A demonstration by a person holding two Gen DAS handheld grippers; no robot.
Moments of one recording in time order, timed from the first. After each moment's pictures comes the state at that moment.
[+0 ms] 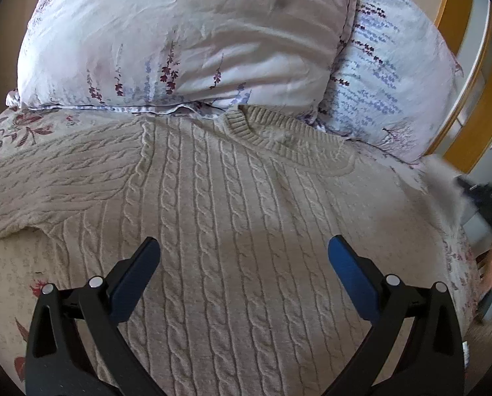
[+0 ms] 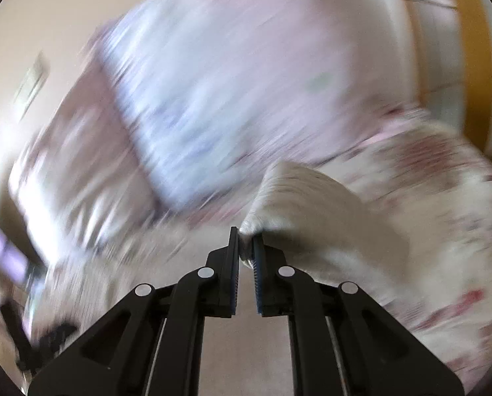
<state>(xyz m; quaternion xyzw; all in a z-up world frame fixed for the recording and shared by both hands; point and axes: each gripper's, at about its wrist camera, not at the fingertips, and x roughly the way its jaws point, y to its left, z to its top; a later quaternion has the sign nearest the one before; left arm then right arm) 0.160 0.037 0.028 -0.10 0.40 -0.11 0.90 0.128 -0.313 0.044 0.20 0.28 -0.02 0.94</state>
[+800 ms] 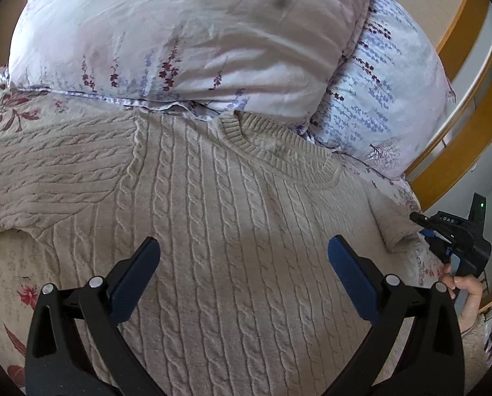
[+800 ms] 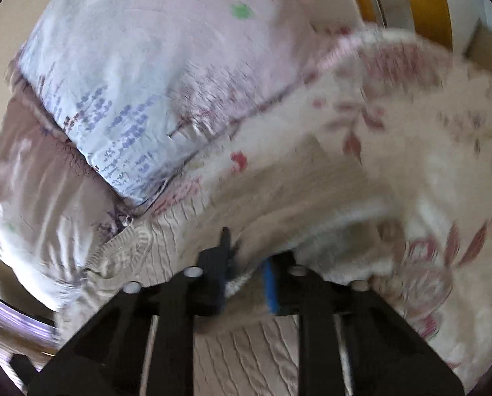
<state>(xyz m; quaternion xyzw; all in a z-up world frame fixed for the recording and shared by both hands) 0.173 0.058 0.032 -0.16 0.41 -0.15 0.89 0.148 -0.338 0.008 0.33 0.31 -0.13 0.88</state>
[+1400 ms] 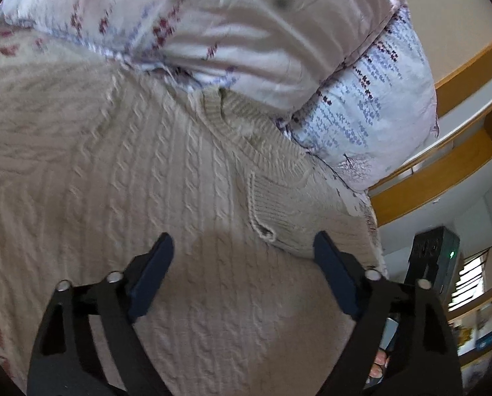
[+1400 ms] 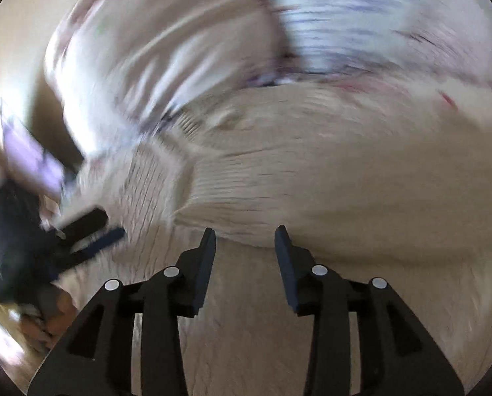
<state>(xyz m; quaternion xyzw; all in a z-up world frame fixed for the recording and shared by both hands) 0.192 0.055 0.017 -0.29 0.45 -0.21 0.82 0.162 -0.201 -0.008 0.20 0.42 0.11 0.88</state>
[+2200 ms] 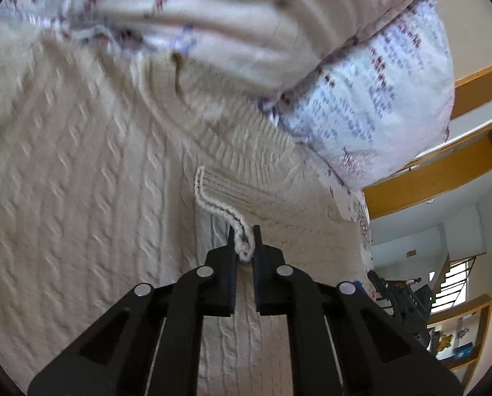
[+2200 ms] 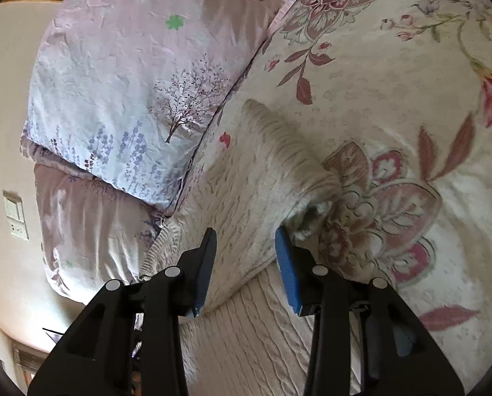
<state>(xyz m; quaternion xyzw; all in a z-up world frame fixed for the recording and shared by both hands) 0.240 0.007 0.011 -0.31 0.48 -0.22 0.79 0.084 -0.378 -0.033 0.52 0.29 -0.06 0.80</state>
